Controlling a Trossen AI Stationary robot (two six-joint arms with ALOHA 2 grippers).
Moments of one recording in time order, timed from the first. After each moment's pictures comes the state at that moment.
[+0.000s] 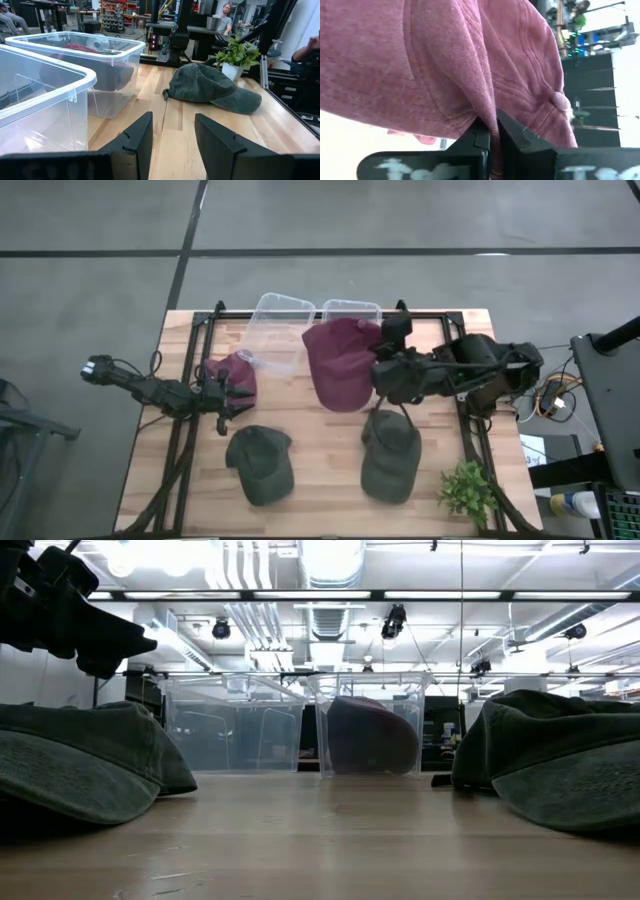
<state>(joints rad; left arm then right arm) -0.36 0.20 0.04 0.01 -0.46 -0.16 0.32 1.71 2.27 -1.49 0.85 -0.42</state>
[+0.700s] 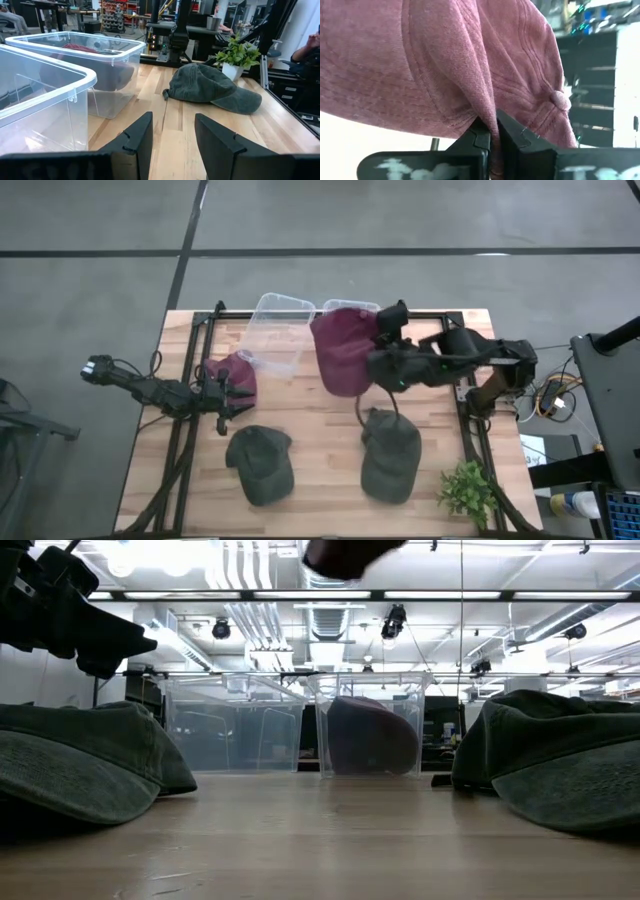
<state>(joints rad) -0.36 0.20 0.04 0.01 -0.46 -0.16 0.20 1.71 2.19 -1.52 0.85 -0.42</state>
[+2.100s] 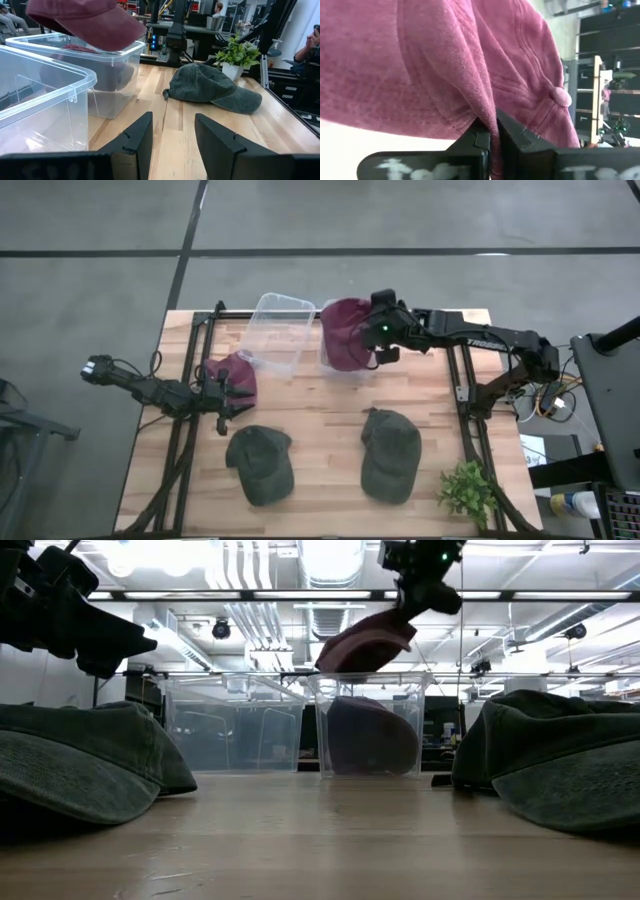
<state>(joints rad) -0.36 0.20 0.04 0.01 -0.46 -0.16 -0.26 1.45 1.38 -0.76 0.52 -0.73</state>
